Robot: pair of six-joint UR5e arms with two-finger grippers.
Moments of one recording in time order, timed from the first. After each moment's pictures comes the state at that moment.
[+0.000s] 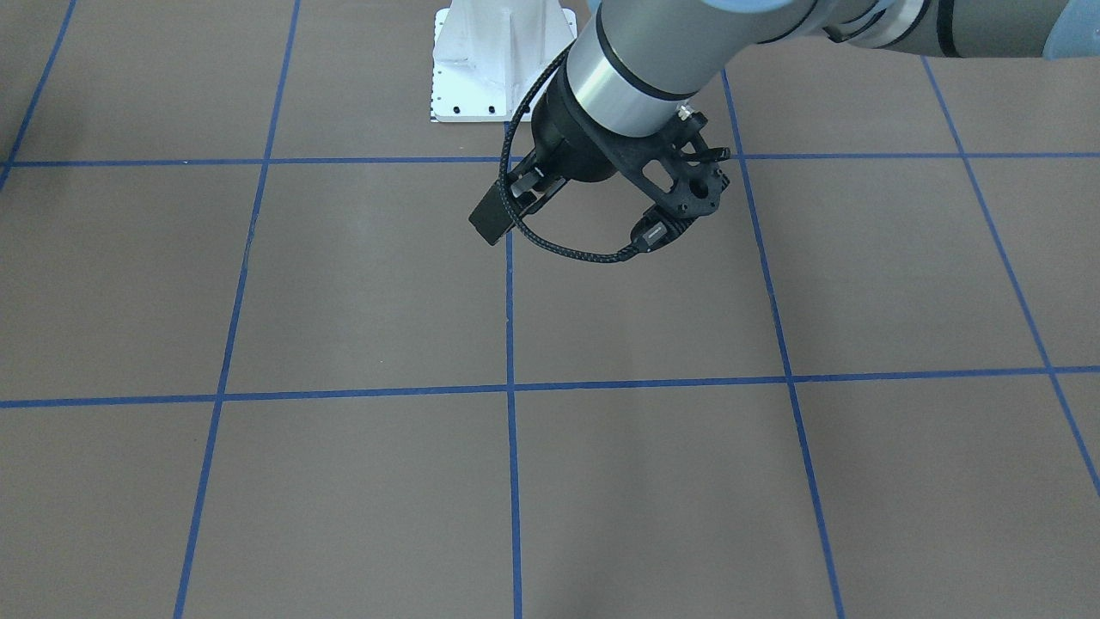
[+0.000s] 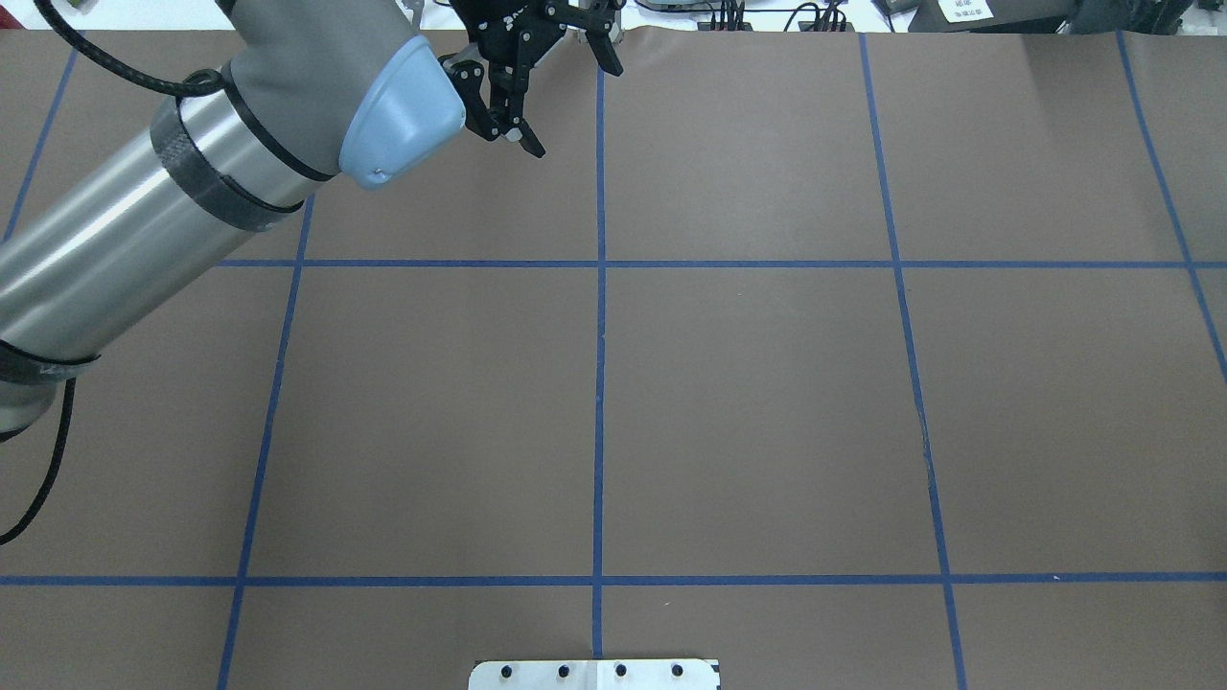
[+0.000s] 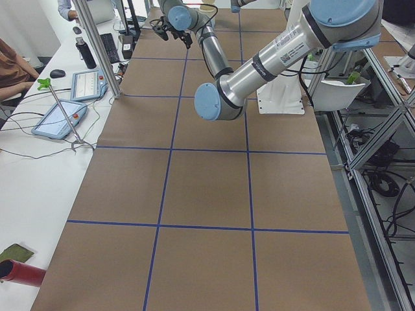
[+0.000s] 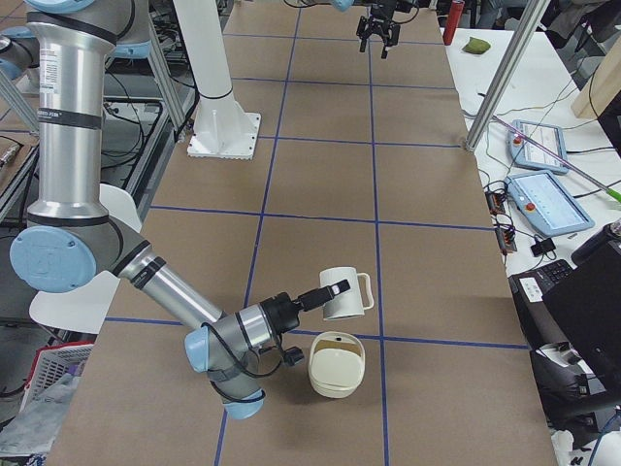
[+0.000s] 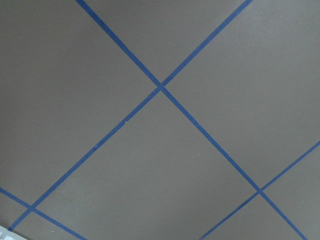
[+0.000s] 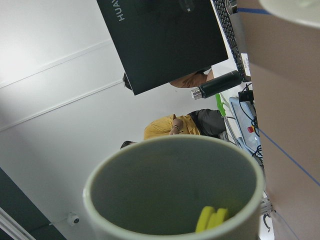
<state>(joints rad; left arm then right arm) -0.93 -2.62 -1.55 -1.43 -2.49 -1.85 1.46 -1.67 0.93 1.10 1.80 2.77</state>
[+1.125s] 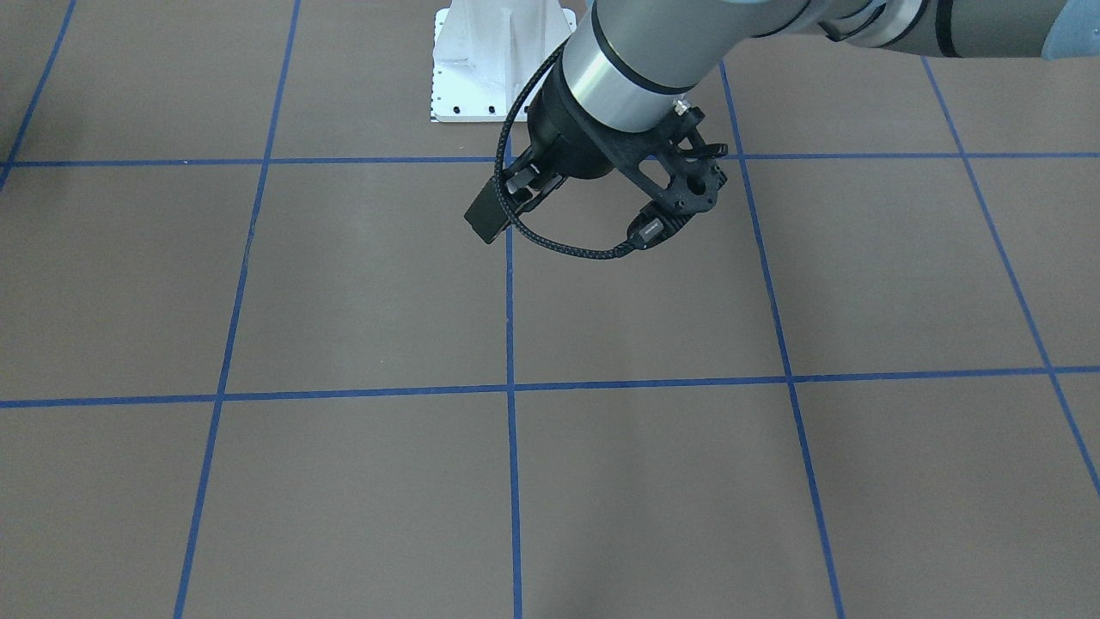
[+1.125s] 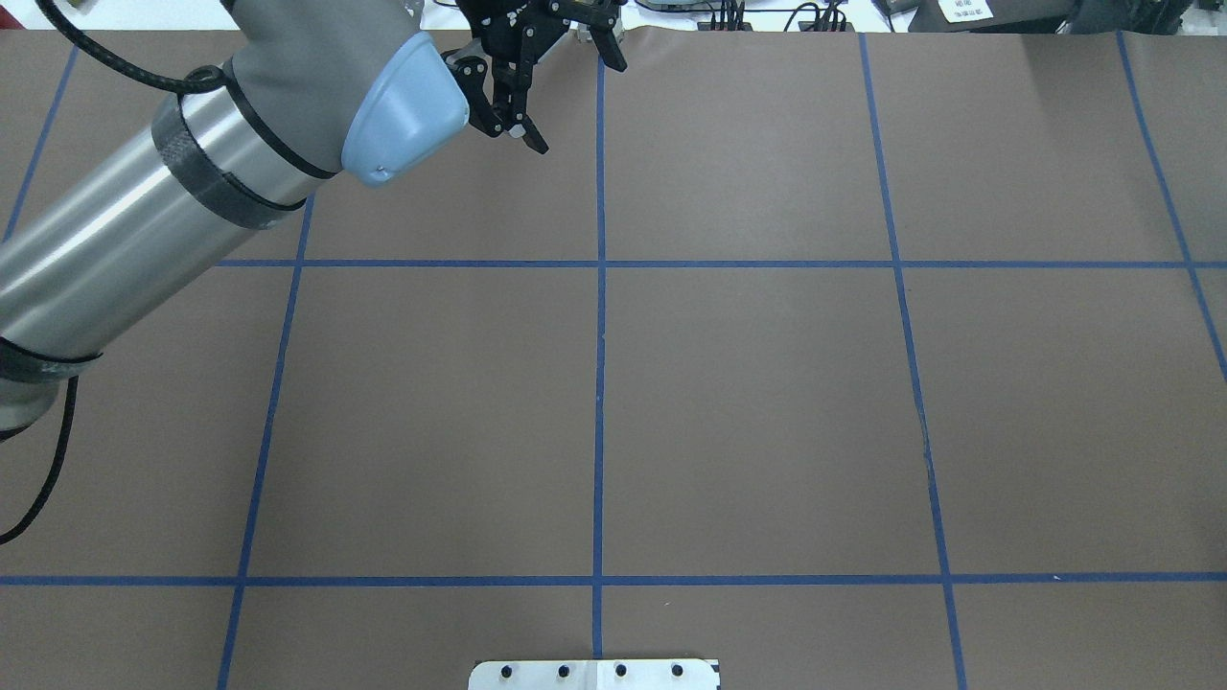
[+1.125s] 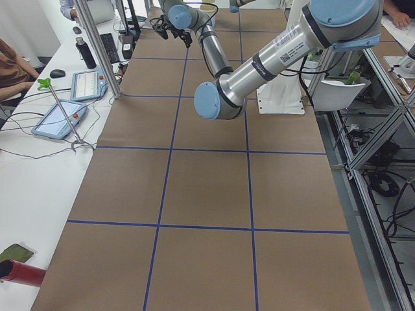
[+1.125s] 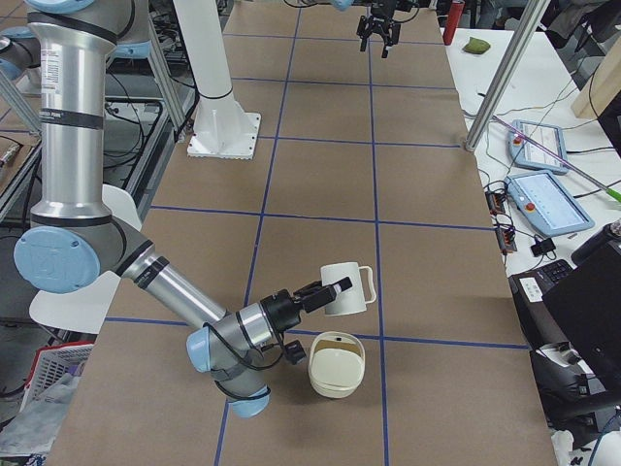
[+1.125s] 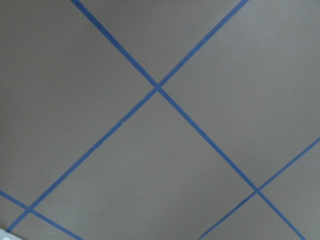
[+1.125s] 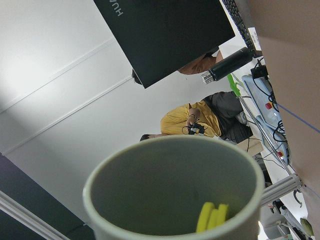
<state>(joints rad) -0.93 -2.62 -1.55 -1.43 -2.48 -1.85 1.46 -1.66 0.93 1.15 1.75 2.93</state>
